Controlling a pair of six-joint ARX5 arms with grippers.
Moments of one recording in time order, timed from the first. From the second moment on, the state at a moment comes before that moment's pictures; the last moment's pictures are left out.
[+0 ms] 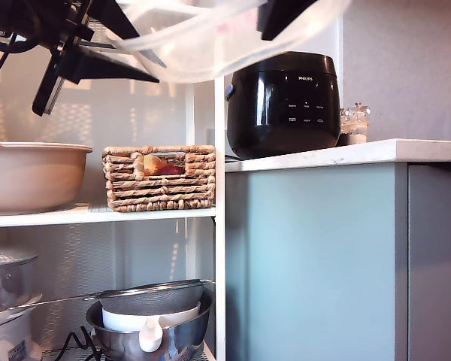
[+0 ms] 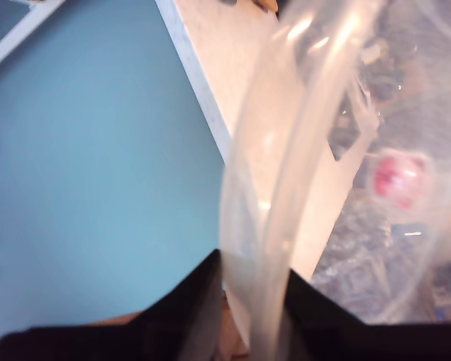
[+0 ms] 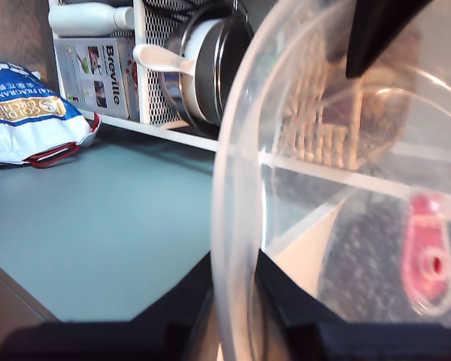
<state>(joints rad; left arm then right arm) -0.44 1.19 0.76 0.13 0.44 -0.95 1.11 1.24 1.12 -0.65 0.62 -1.13</state>
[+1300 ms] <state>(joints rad) -0.27 1.19 0.78 0.14 0.24 -0.86 1.12 1.03 1.12 -0.64 0.69 -1.08</state>
